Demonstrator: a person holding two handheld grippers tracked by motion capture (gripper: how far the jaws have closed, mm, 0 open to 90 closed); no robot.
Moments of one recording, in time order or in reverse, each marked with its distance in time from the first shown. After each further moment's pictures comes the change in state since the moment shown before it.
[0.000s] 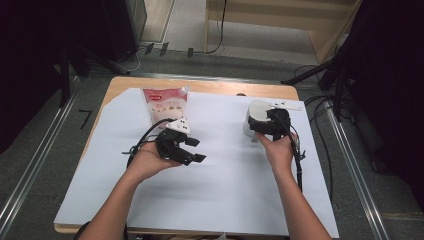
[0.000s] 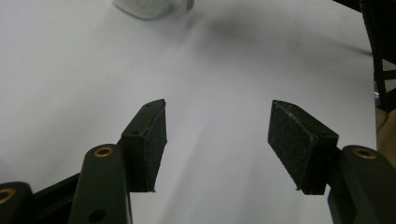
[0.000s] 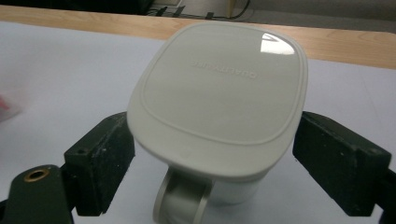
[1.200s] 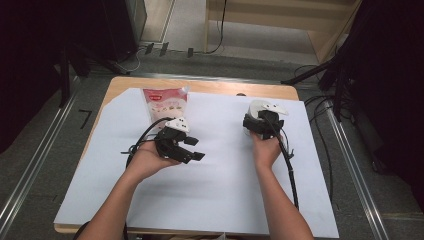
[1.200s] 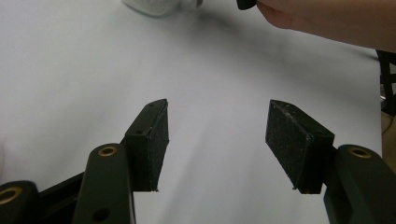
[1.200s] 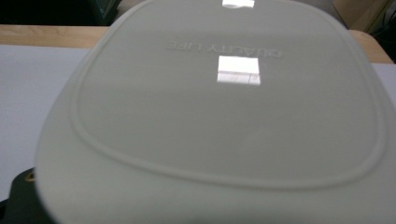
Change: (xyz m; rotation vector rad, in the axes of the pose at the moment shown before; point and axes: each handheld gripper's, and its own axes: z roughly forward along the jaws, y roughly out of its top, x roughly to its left) left arm 0.003 0.000 -0.001 -0.001 0.013 -0.019; right arm 0.008 -0.015 0.041 -0.086 -0.154 0.039
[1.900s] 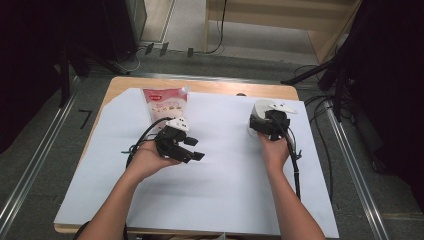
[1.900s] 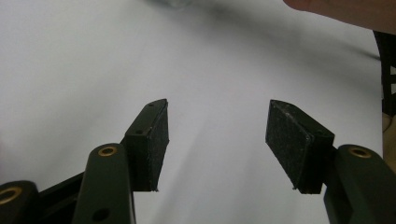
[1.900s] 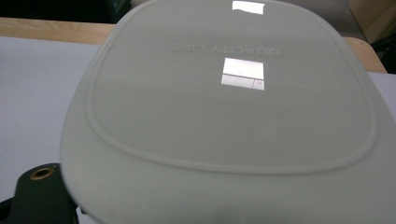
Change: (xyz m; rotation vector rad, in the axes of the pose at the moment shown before) left arm 0.004 -0.002 0.003 0.018 -0.006 -0.016; right arm -0.016 0.008 -0.018 0.021 0.057 -0.031
